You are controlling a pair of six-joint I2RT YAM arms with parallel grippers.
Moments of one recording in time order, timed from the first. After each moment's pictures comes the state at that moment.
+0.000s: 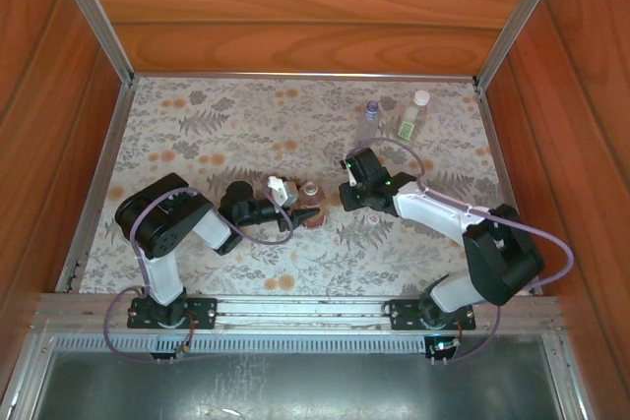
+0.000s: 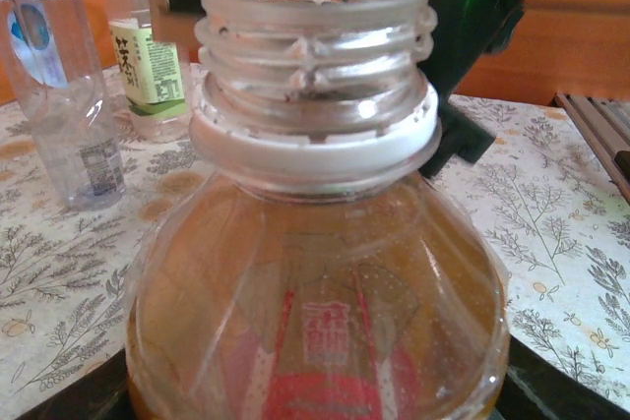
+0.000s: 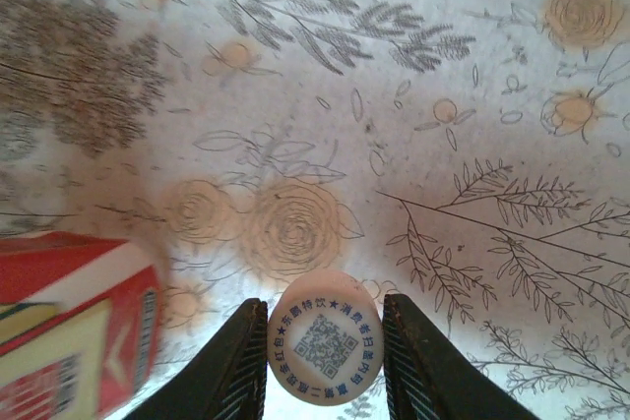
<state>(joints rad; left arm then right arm) -0.70 1.83 0.40 1.31 0.62 0.02 0.66 1.46 0.85 -0.41 0.06 0.23</state>
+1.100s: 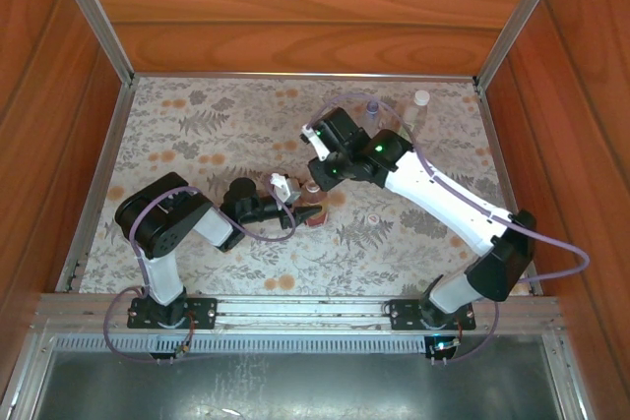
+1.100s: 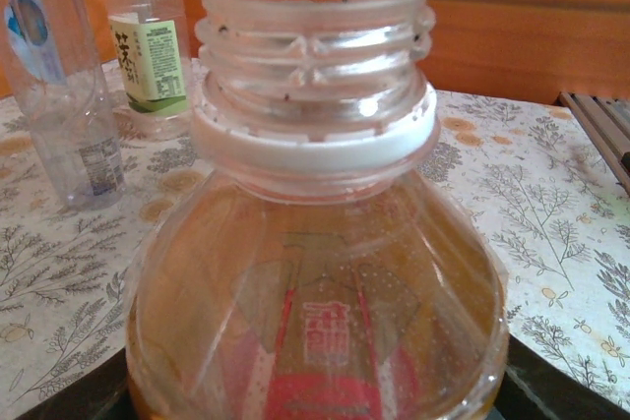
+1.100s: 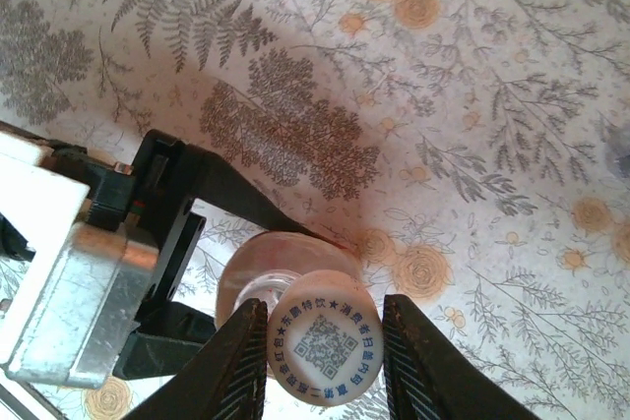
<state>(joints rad) -0.70 1.83 0.44 1.26 0.62 0.03 0.88 1.53 1.49 -0.96 0.07 0.11</state>
